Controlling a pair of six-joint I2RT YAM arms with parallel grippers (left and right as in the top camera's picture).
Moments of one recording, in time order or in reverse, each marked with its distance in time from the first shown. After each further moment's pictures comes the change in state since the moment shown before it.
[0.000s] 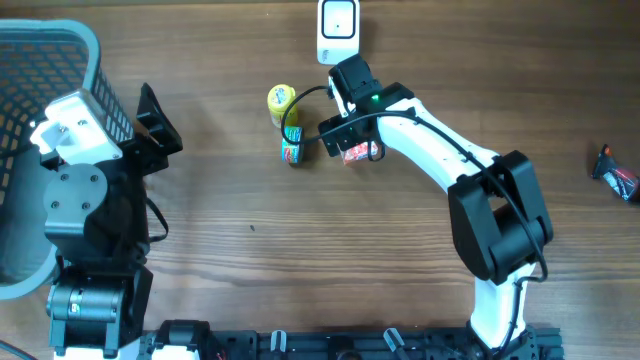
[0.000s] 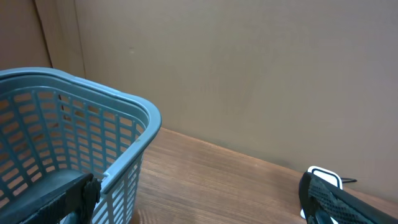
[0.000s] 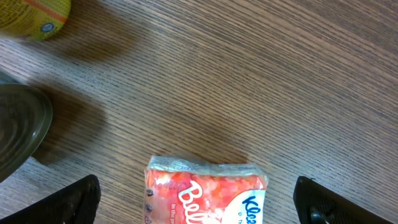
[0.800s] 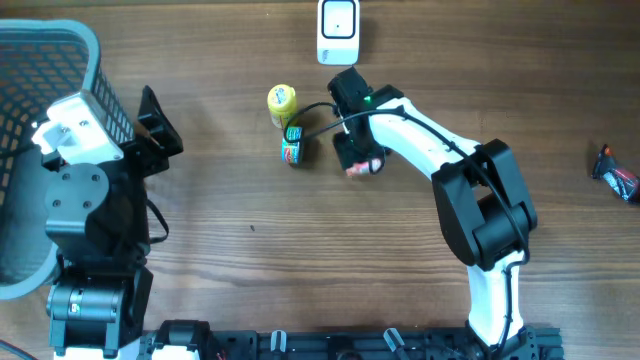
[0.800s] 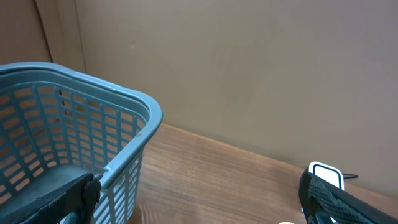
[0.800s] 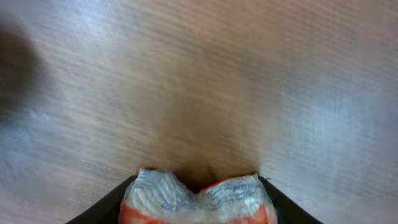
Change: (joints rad) left arm 0.000 0.000 0.000 -0.020 0.000 -0.004; right arm -0.001 0.089 0.029 -0.187 -0.031 0.115
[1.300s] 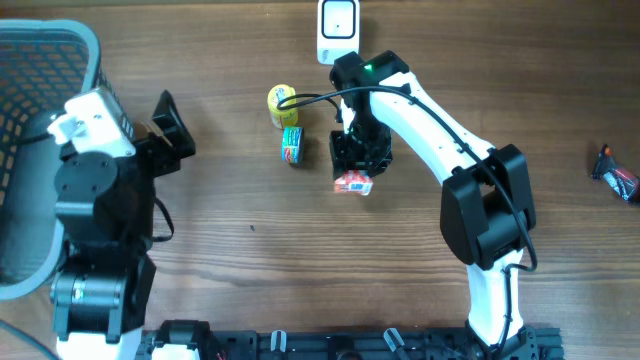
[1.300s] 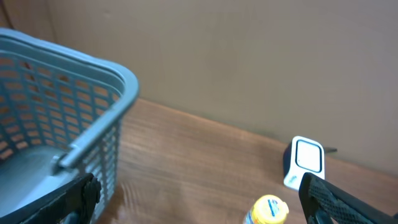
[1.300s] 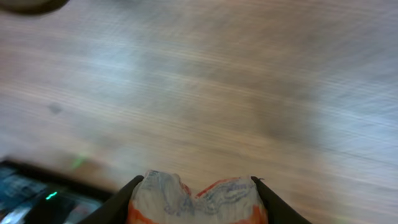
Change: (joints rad) left arm 0.000 0.047 0.000 -0.054 0.104 -0.045; right arm 0.000 0.006 0.271 -0.553 -0.394 0.201
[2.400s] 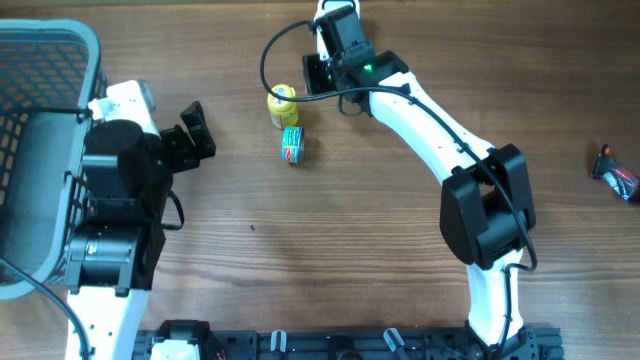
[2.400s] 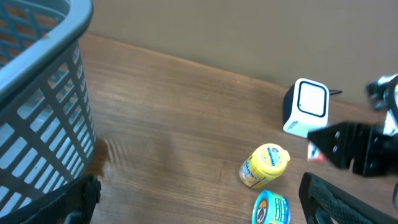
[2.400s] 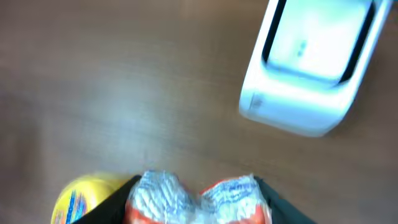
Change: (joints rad) left arm 0.000 0.131 0.000 -0.092 0.091 -0.011; right arm 0.000 0.000 0.002 0.964 0.379 -0.164
